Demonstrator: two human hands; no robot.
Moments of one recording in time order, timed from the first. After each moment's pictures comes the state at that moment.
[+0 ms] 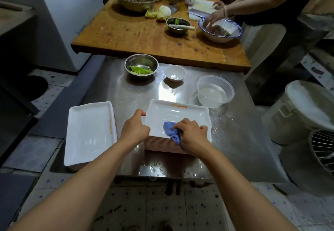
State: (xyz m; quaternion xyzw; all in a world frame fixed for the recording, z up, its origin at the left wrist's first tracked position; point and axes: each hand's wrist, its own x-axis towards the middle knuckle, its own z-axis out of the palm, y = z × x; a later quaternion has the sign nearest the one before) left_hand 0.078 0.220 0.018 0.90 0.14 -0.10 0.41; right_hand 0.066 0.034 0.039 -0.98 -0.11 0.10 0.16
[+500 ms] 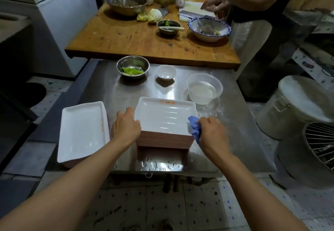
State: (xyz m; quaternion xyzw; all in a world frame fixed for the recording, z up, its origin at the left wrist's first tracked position) left_hand 0.062 0.200 0.032 0.96 0.14 -0.02 0.25; right_hand 0.027 -0.040 0.054 -0.99 -0.04 -0.06 0.11
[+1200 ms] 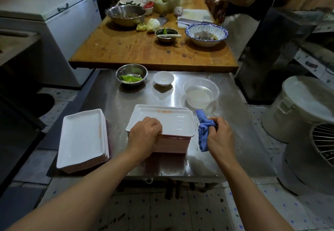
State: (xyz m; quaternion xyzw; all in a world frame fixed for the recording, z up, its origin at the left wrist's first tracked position) left_hand 0.034 0.148 0.051 0.96 -0.20 0.13 0.15; right_hand 0.021 -0.065 0.069 -0.88 0.15 -0.12 0.43
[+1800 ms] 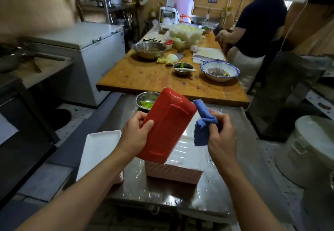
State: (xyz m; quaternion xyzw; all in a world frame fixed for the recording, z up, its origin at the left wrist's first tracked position) left_hand 0.040 0.200 0.144 0.81 0.03 0.13 0.57; right_hand 0.041 -0.011 0.149 -0.79 -0.02 -0.24 0.57
